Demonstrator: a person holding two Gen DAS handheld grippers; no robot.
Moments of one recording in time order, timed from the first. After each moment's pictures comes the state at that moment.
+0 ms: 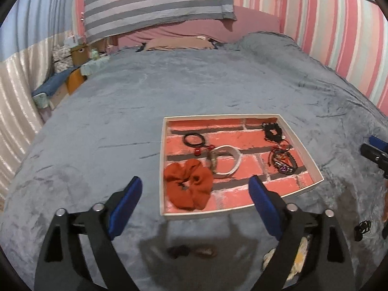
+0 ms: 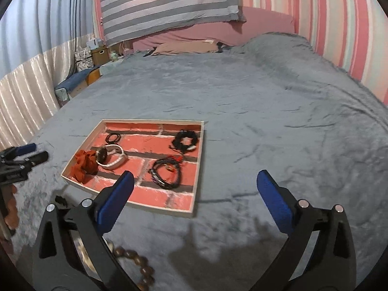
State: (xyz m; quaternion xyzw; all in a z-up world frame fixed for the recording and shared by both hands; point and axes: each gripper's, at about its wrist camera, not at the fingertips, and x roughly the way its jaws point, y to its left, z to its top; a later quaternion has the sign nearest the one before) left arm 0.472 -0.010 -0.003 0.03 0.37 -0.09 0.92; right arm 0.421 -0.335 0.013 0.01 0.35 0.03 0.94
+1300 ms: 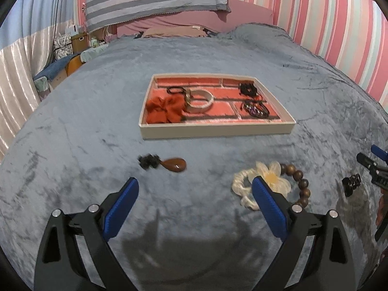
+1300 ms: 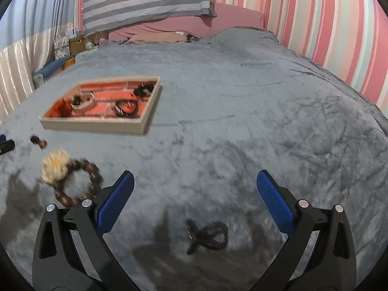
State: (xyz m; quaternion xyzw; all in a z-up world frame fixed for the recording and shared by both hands) left arm 0.347 -0.035 -0.059 0.02 0.39 -0.11 0.91; right arm 0.281 -0.380 -0.060 -0.03 0.36 -0.06 0.93
